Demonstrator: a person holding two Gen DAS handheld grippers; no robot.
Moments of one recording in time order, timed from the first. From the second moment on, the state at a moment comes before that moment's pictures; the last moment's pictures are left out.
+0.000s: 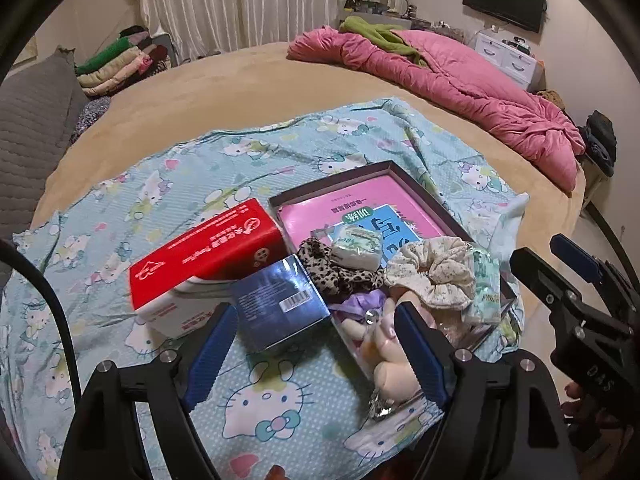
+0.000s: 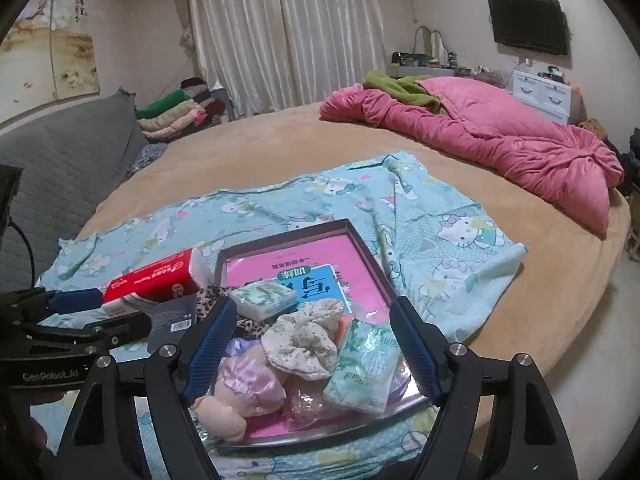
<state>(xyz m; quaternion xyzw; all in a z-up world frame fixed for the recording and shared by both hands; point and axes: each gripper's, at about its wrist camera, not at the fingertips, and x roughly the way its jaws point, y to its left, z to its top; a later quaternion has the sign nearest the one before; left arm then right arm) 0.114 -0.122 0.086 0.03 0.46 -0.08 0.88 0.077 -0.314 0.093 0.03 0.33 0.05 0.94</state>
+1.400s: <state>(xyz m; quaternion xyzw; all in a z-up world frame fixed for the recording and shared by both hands) 0.029 -0.096 0.050 -0.01 0.48 -0.03 0.87 0.005 -0.280 0.064 0.00 0.38 0.07 0.92</state>
